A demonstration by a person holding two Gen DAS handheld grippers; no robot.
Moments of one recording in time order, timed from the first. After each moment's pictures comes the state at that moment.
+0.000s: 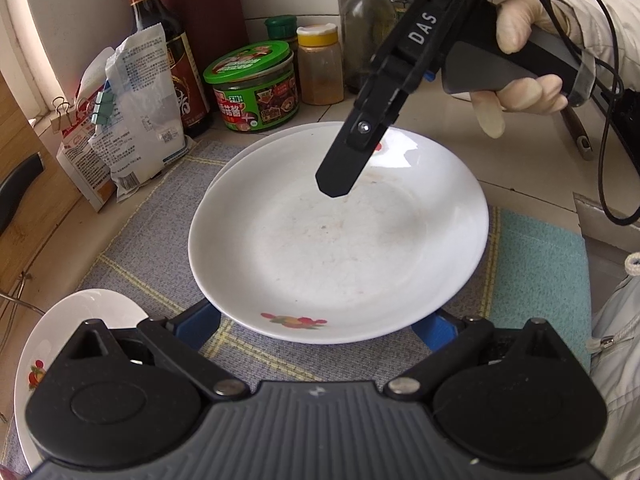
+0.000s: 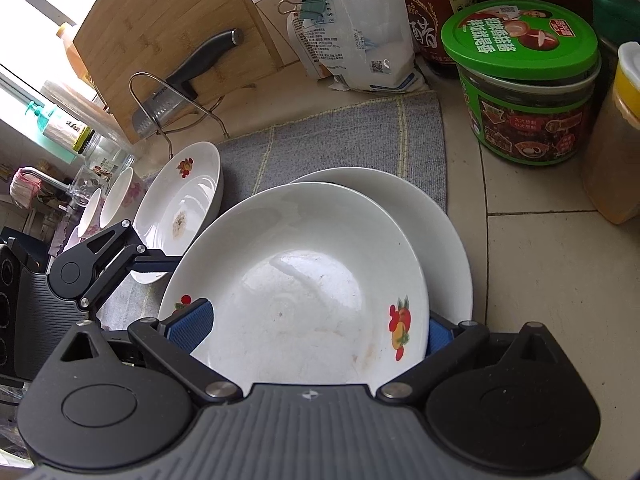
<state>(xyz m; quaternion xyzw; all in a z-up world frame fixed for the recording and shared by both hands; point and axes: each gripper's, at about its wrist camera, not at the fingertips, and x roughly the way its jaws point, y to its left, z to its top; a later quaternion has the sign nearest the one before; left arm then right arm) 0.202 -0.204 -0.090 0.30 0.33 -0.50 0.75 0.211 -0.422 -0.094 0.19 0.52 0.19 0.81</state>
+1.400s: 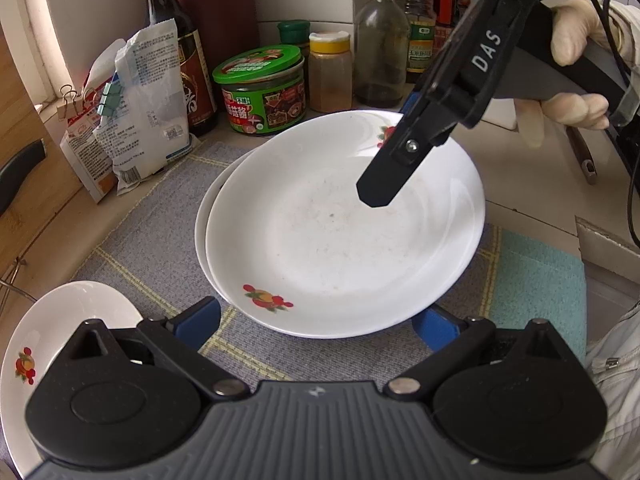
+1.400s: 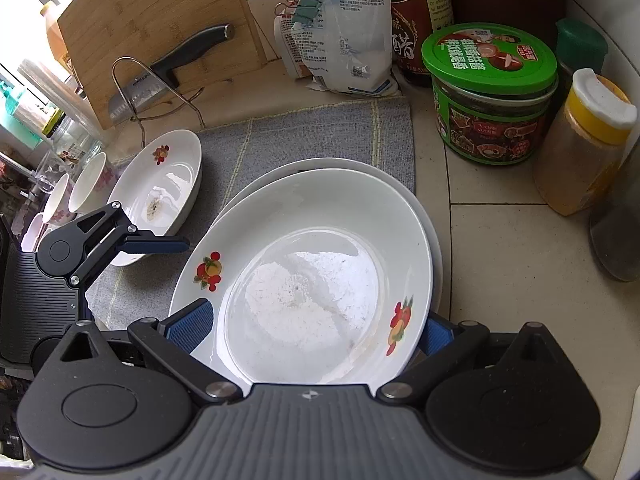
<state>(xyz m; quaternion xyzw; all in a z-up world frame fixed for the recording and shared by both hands) 0.203 -0.207 -0.090 0.26 0.34 -0.49 0.76 0.194 -0.408 -0.074 0.12 0.53 0.13 0.83</state>
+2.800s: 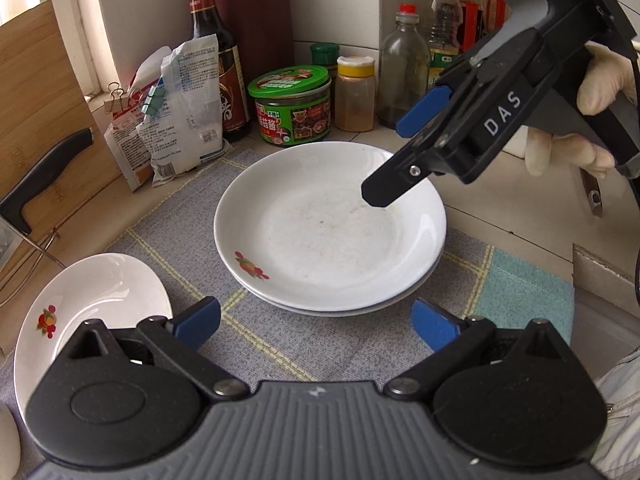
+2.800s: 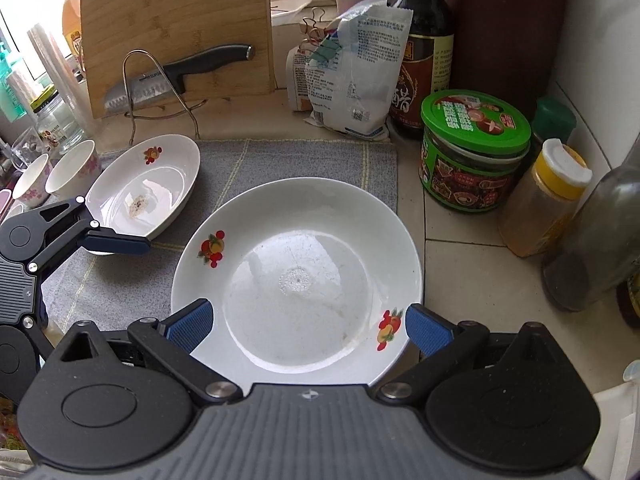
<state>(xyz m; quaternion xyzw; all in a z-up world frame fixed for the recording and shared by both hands) 0.172 -0.189 -0.070 0.22 0.34 -0.44 0.80 0.162 -0.380 -0.050 0.02 0.47 0.08 0.88</state>
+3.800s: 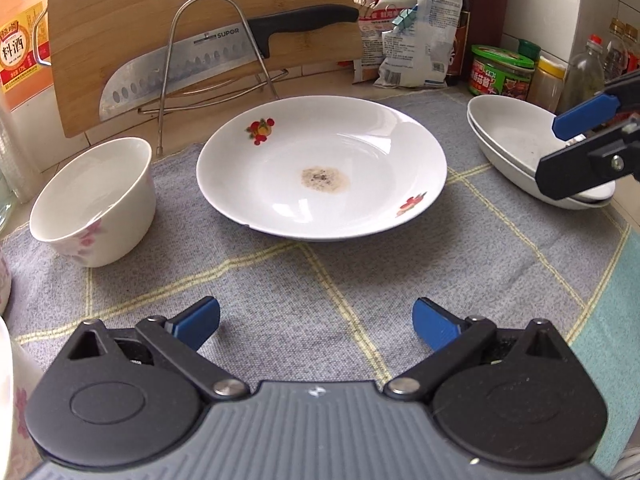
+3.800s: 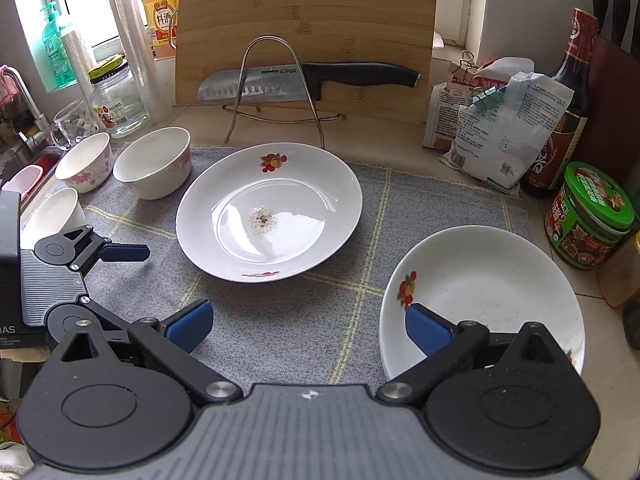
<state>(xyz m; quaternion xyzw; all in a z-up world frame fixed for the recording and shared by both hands) 0.196 -0.038 -0.119 0.13 0.39 -0.26 0.88 0.164 -0.223 -0.048 -0.02 0.44 0.11 0.89</state>
